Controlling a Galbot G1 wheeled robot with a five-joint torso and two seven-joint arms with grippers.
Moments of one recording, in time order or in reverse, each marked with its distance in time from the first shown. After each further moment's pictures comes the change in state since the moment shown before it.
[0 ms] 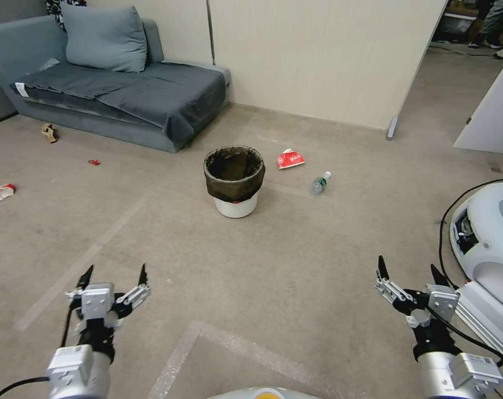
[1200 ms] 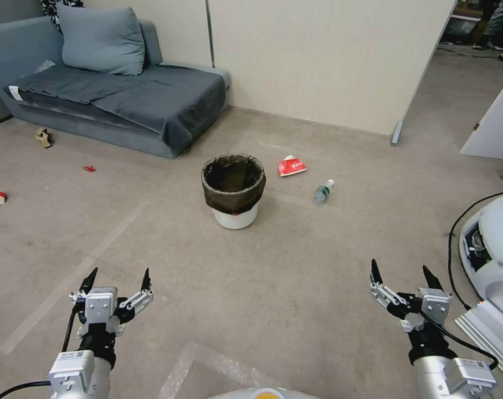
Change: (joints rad) left arm 0.004 0.003 0.009 0.007 -0.003 -0.021 0.022; right arm -0.014 -0.001 -0.009 -0.018 -0.024 0.046 -0.023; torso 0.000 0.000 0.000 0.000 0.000
